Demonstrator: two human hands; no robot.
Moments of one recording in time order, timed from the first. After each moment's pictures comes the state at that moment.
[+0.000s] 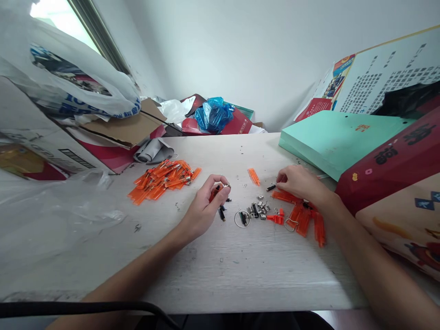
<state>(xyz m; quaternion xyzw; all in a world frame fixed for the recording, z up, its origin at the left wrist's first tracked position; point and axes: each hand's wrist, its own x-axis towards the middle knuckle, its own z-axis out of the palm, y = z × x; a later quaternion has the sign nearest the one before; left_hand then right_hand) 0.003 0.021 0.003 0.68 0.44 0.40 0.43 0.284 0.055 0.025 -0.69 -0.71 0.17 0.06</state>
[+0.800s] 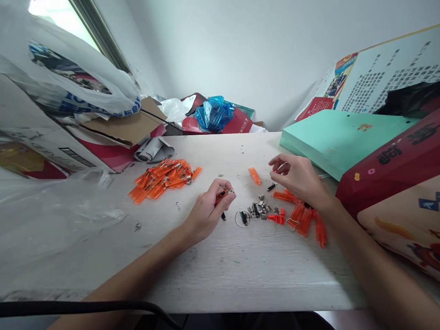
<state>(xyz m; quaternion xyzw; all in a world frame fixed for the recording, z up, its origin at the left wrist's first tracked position) 0.004 0.014 0.004 0.76 0.45 0.33 0.34 0.271 0.046 0.030 -0.59 -0.71 0.17 0.34</state>
